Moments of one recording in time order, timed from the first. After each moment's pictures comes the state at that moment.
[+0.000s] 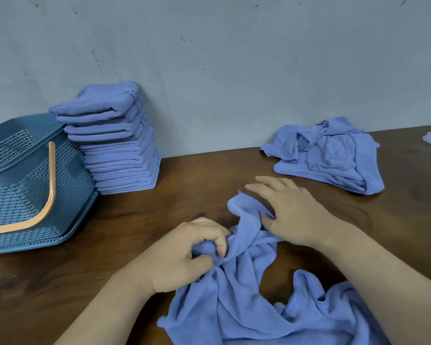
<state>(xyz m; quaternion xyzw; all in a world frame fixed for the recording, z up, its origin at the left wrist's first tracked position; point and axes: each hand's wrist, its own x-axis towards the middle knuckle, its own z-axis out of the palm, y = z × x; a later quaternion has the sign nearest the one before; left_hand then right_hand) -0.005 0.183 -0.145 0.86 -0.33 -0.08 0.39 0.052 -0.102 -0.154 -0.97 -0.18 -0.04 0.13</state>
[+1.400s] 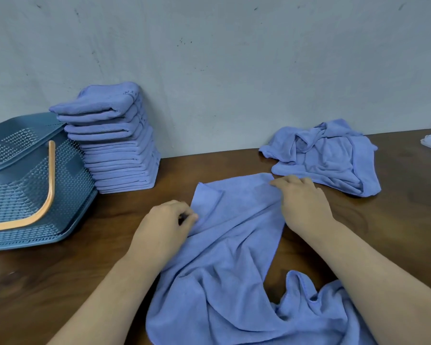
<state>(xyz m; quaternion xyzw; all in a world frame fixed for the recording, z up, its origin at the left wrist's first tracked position) 0.040 0.199 -0.177 0.95 -0.06 0.14 0.26 0.071 -0.116 -0.169 -0.99 -0.02 -0.10 0.08</state>
